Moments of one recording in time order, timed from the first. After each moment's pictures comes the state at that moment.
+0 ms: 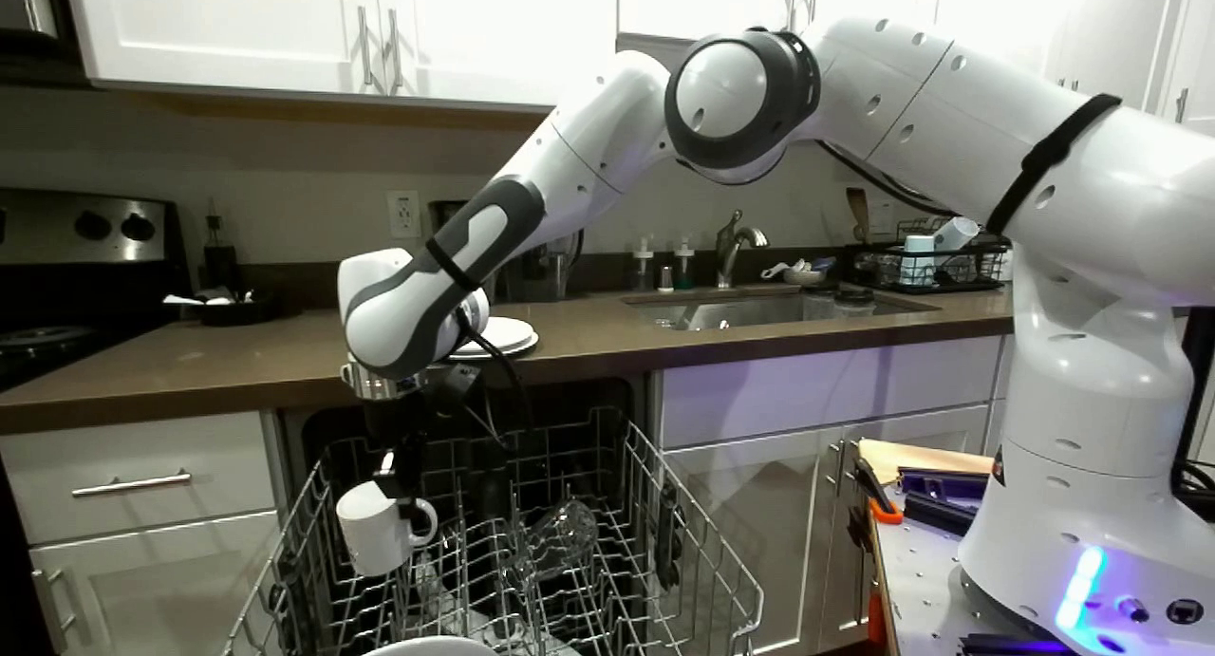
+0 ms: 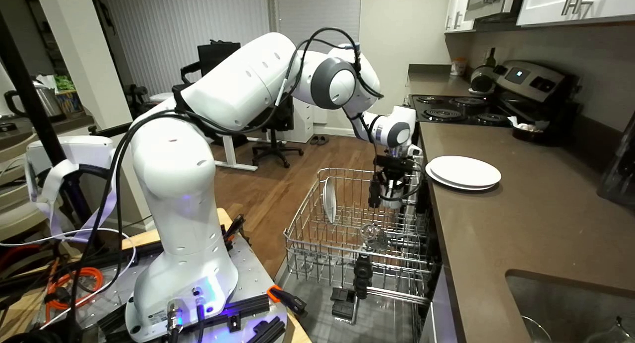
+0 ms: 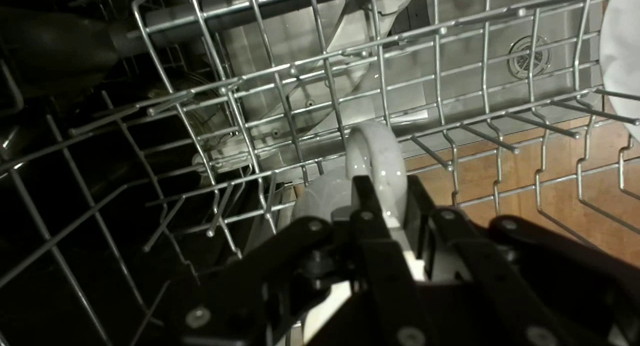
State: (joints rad) arm 0.02 1.02 0.09 -1.31 -0.11 2.27 -0.28
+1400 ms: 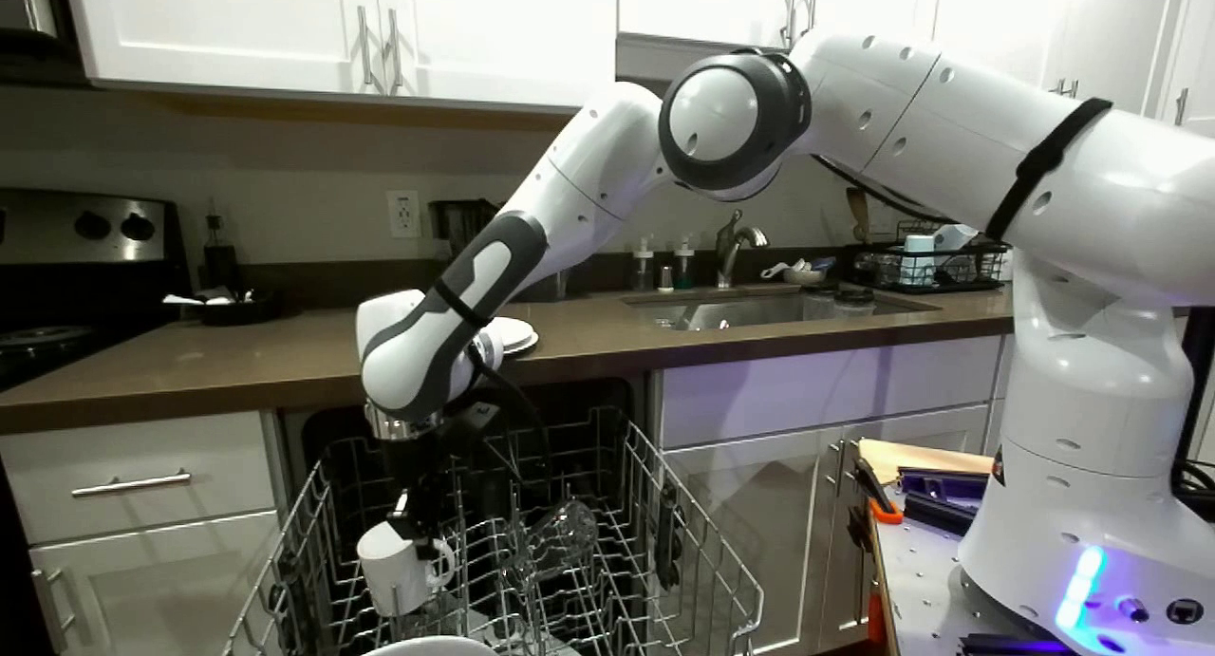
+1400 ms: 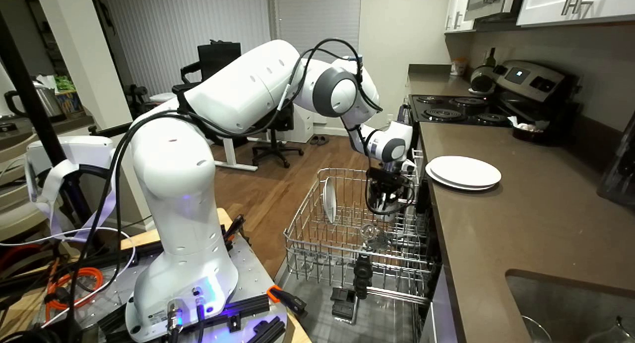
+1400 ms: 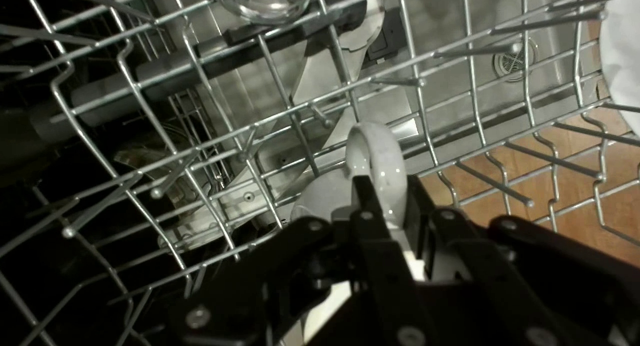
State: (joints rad) arm 0.02 1.08 0.09 -1.35 -0.06 2.33 -0.20
